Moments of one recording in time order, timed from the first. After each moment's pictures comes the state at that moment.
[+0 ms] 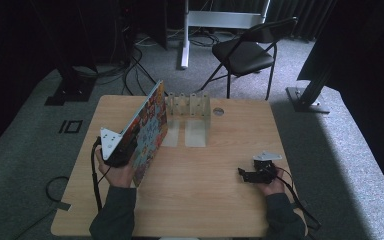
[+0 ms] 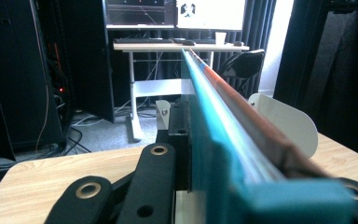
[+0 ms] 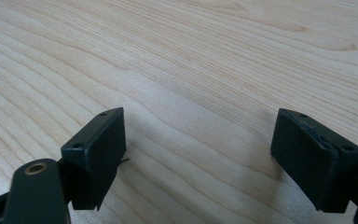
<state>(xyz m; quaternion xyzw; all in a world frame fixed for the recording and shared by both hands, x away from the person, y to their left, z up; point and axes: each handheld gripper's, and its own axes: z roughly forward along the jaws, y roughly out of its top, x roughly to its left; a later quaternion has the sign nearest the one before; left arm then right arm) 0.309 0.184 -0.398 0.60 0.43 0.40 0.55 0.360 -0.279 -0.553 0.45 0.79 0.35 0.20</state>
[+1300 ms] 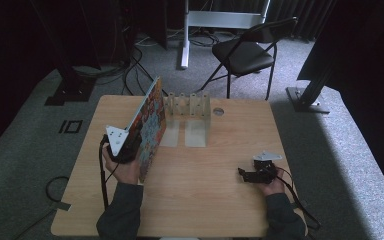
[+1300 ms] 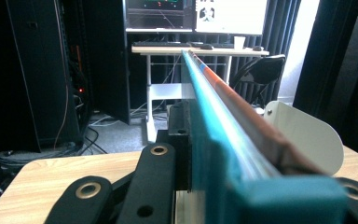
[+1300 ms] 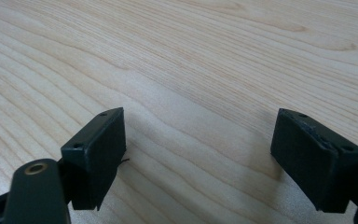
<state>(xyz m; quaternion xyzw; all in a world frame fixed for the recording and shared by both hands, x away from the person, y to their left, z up) 0.320 0.168 -0.401 0.57 0.46 0.42 0.54 0.360 -0.279 -0.553 0.45 0.79 0.35 0.20</state>
